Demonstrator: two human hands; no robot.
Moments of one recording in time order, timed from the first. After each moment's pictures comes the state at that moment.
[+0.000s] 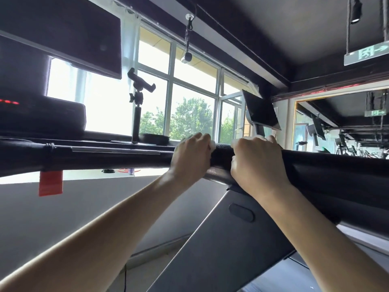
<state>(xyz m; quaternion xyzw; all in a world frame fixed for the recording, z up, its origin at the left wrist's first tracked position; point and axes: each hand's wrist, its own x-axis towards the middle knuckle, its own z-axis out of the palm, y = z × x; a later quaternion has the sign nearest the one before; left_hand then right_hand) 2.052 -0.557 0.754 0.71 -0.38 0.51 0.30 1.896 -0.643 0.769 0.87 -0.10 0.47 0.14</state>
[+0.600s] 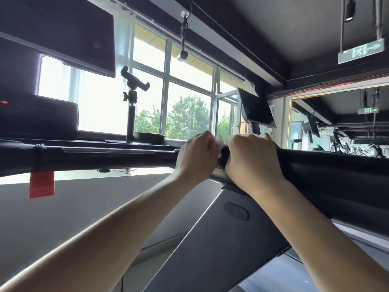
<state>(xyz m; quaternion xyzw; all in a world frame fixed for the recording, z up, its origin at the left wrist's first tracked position) 2.032 -0.575 0.758 0.72 -0.39 0.43 0.38 1.893 -0.643 0.776 0.88 -0.10 0.45 0.14</state>
